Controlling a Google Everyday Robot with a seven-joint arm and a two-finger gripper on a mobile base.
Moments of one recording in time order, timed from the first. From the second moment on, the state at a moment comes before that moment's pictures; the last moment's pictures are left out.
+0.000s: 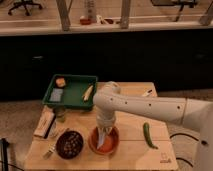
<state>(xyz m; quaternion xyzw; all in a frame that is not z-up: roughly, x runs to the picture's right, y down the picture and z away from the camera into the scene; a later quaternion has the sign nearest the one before) -0.013 0.225 0.738 -0.30 -0.29 -0.58 0.70</state>
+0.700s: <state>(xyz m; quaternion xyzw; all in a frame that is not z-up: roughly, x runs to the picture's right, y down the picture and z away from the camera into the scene) -0.026 0.284 0.706 -0.30 -0.30 -0.62 0.66</state>
